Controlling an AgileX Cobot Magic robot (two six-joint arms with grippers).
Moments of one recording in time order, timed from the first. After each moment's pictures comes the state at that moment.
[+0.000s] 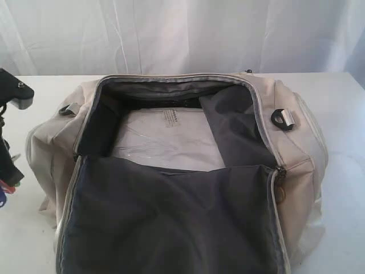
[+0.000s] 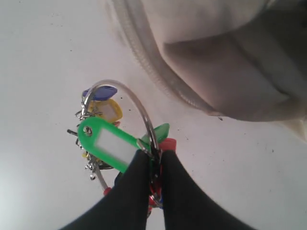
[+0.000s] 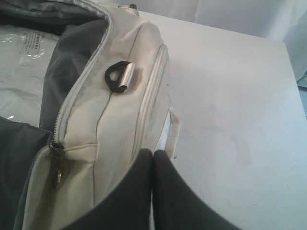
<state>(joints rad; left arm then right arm) -0.32 1.31 -0.94 0.16 0.97 0.26 0.87 0.57 -0.61 -0.69 0.84 0.73</state>
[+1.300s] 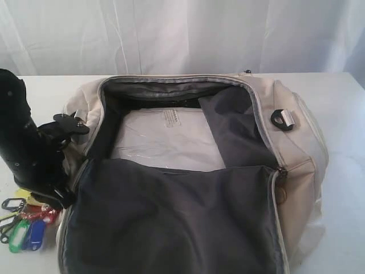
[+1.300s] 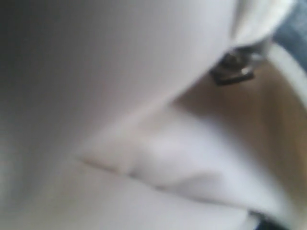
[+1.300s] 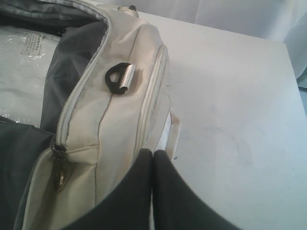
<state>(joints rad) -0.36 1.65 -0.97 -0.13 0.87 0.47 0.87 0.57 -0.61 -0.69 0.83 0.73</state>
